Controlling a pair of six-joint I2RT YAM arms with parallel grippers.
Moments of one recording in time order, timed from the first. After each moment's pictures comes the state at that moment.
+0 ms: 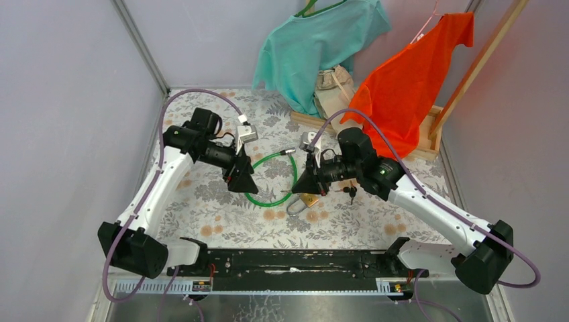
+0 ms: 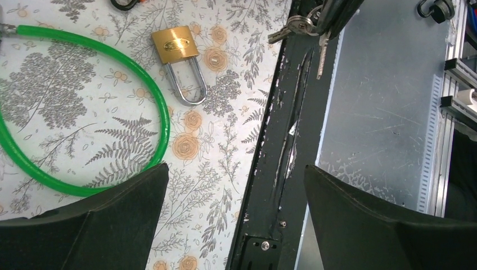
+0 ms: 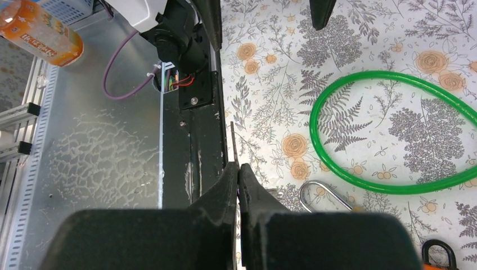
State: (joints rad) left arm -0.25 1.29 1.30 -1.21 1.00 0.63; right arm 0.75 1.16 1.01 -0.33 -0.77 -0.02
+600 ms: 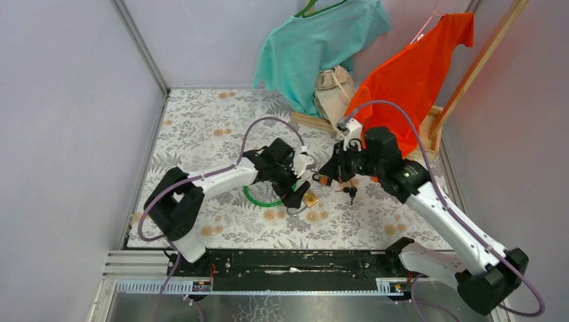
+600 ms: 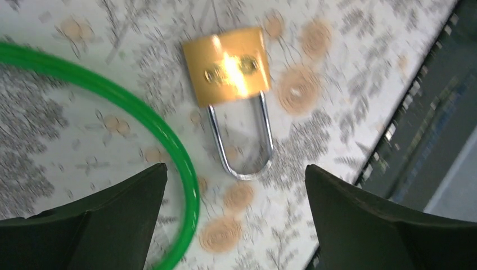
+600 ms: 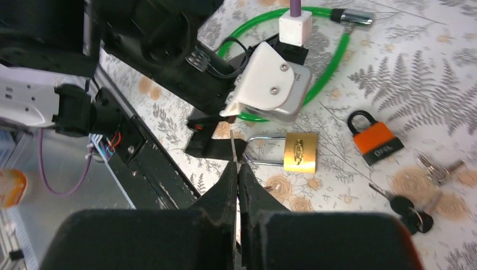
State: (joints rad) left arm -0.71 1.64 1.06 -0.52 0.52 0.18; right arm 0.57 1.07 0.99 -0.48 -0.44 0.25
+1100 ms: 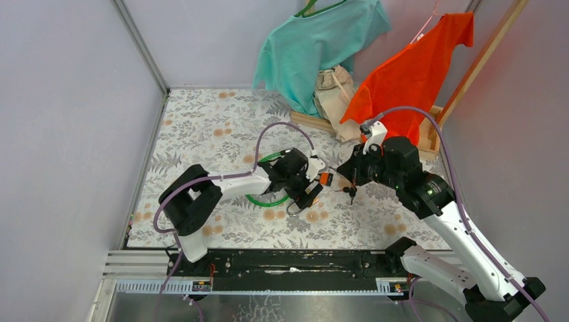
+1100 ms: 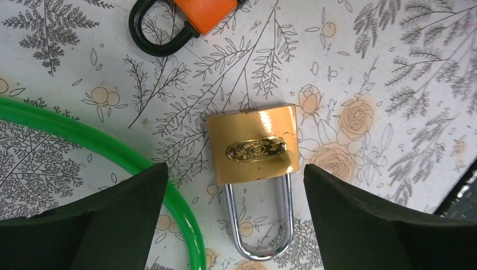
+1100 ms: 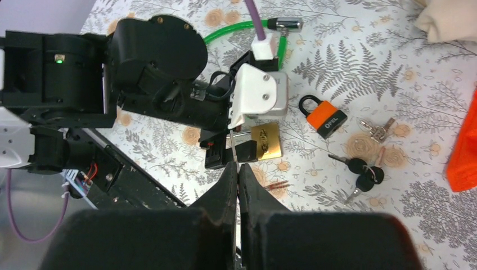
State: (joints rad) left arm -0.84 1.77 1.04 -0.20 0.25 0.02; right arm 0.57 0.85 1.00 -0.64 -0.19 0.33
